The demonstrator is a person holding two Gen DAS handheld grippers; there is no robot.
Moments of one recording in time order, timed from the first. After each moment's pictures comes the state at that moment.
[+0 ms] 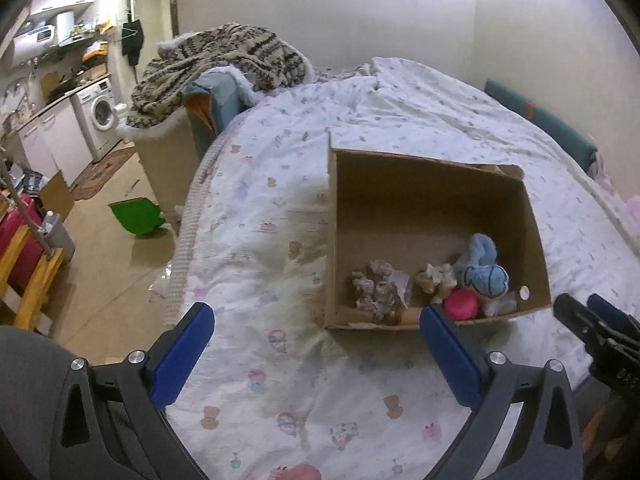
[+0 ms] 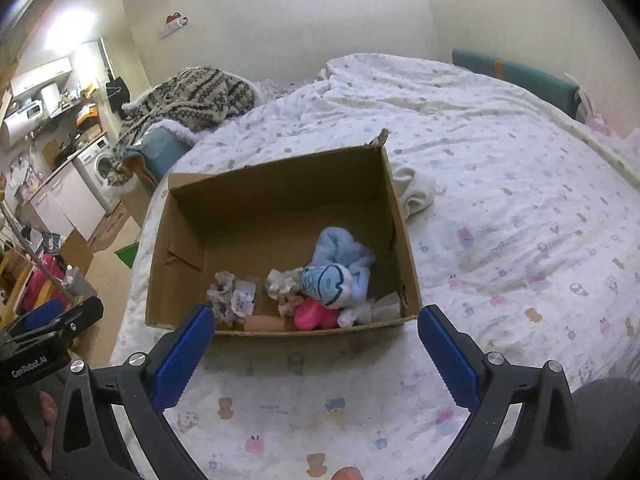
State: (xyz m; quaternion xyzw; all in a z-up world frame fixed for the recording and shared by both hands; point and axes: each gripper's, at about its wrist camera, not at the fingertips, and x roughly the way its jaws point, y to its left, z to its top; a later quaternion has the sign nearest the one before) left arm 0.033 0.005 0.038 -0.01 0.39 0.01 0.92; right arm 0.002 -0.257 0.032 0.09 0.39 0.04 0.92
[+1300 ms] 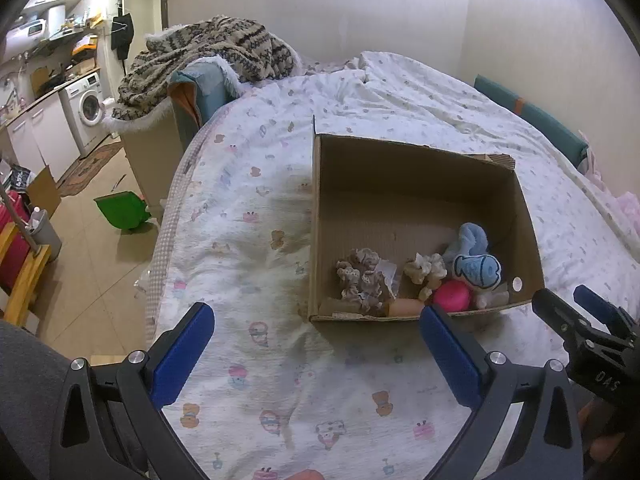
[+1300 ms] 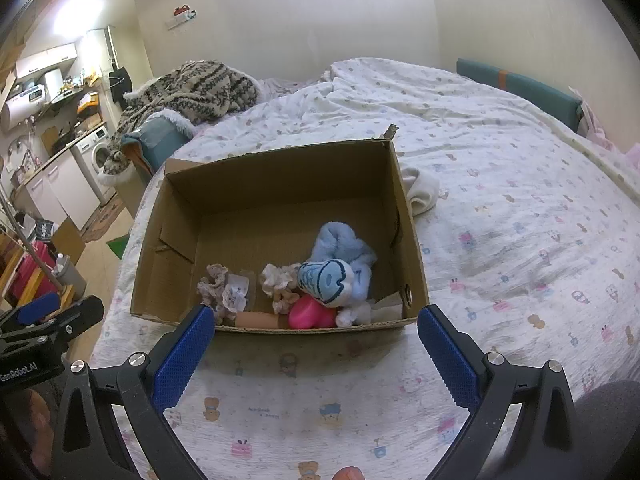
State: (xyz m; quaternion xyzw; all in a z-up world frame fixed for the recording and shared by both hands) left arm 0.038 -0.002 0.023 -0.02 0.40 0.00 0.92; right arm 0.006 -0.247 0.021 0.06 0.38 0.03 0.92
